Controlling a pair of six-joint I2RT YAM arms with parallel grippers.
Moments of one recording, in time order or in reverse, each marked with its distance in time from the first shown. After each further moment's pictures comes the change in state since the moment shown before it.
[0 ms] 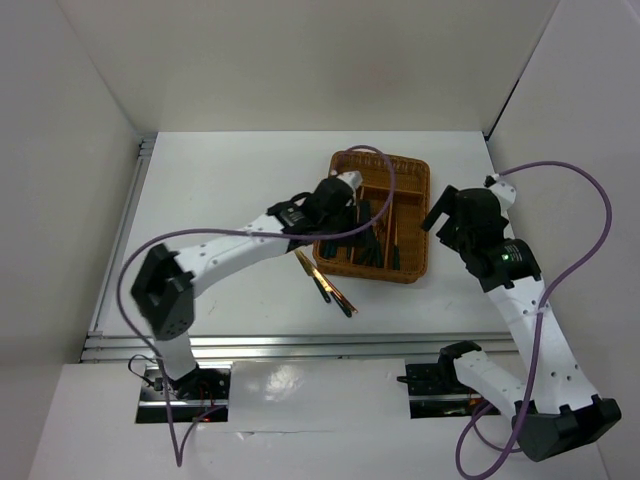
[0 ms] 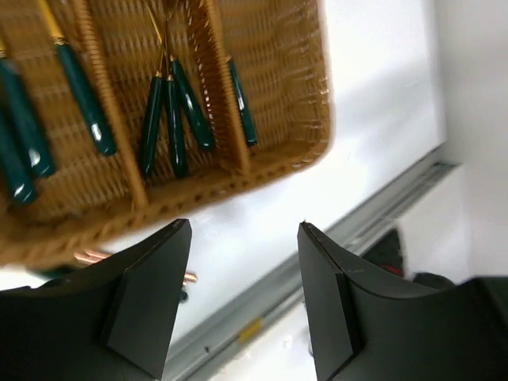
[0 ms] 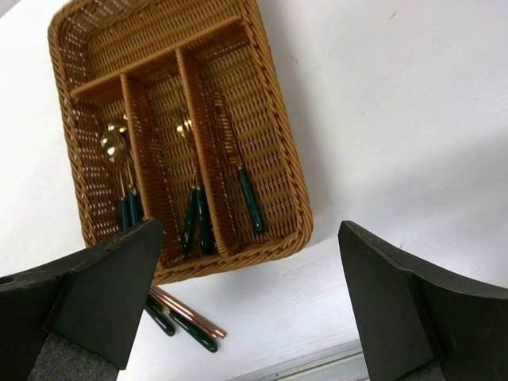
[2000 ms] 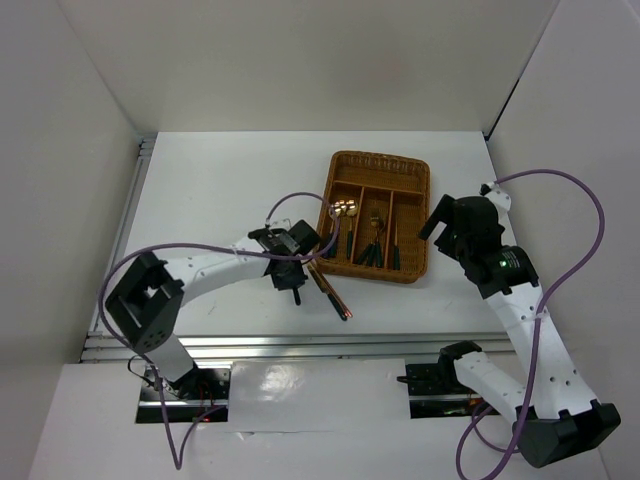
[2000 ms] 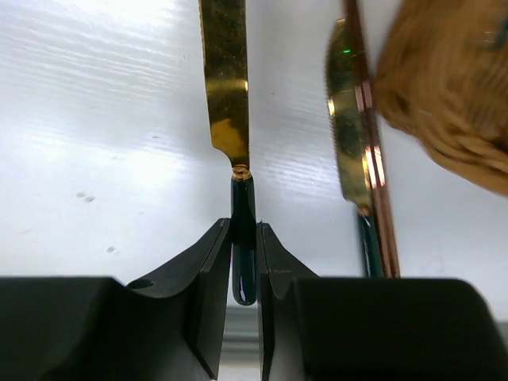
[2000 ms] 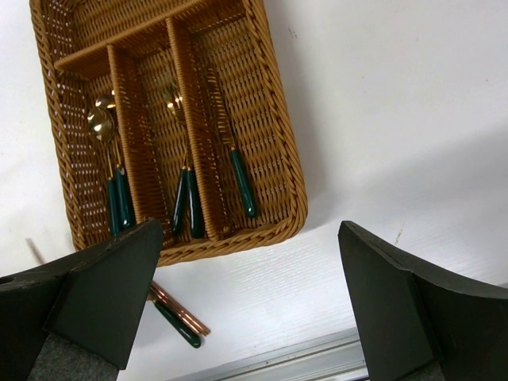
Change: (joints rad) left arm 0.051 -0.208 -0.476 -0.288 -0.327 -0.367; right arm 0.000 -0.037 -0.075 0.008 -0.043 -0.012
